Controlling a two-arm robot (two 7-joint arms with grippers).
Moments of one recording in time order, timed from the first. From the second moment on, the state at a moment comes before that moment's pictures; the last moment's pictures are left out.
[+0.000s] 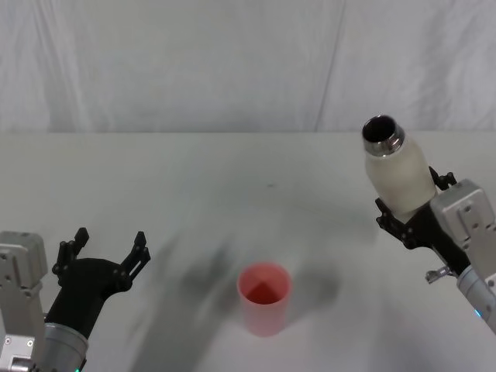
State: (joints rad) left arm 0.27 0.24 0.04 -1.85 -0.25 -0.02 -0.02; right arm 0.04 0.31 -0.26 -1.70 -0.17 0.00 0.10
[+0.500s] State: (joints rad) left arm 0.27 0.24 0.04 -1.85 -0.25 -0.02 -0.02; right arm -0.02 0.33 -0.28 -1.76 -0.33 -0.02 0.08
